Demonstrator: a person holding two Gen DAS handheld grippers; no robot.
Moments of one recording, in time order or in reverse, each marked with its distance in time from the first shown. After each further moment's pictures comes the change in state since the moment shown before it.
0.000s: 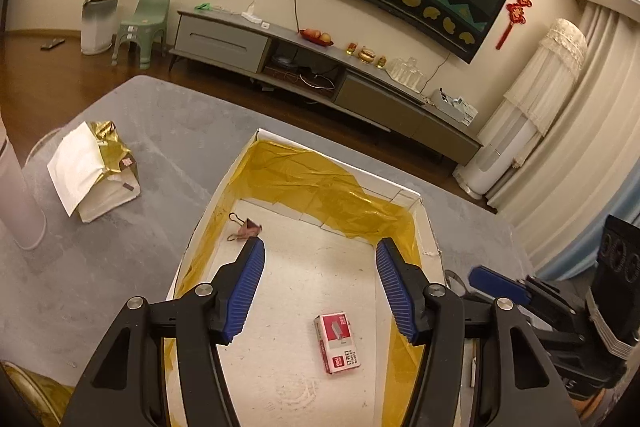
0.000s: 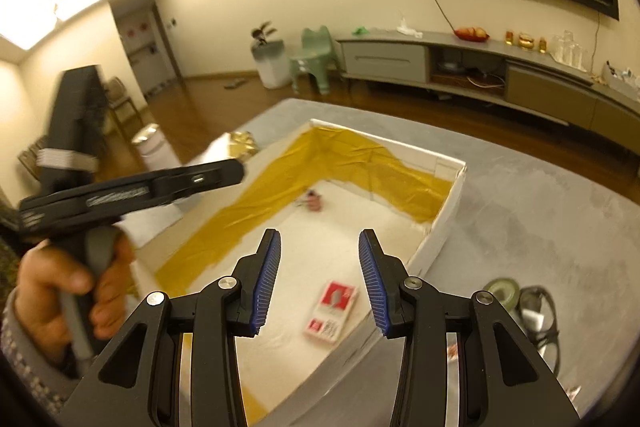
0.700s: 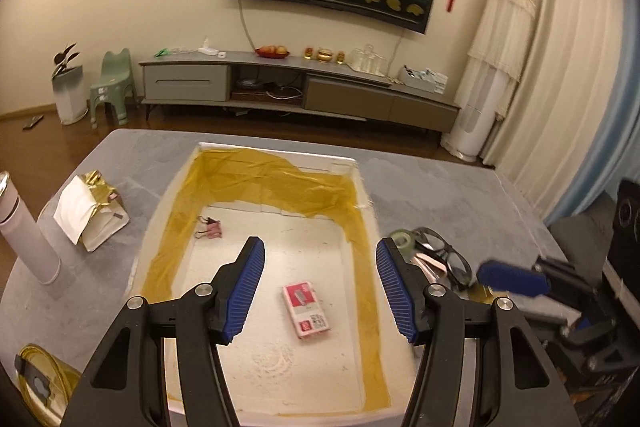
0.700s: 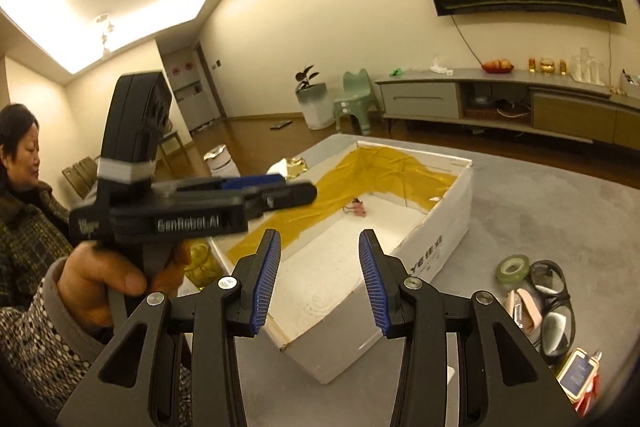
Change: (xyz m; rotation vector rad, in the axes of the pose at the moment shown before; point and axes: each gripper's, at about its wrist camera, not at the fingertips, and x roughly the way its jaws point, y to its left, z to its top) left arm -0.036 -0.092 -0.054 0.275 -0.018 0.001; right arm -0.086 0.004 -0.049 -0.004 -0.171 0.141
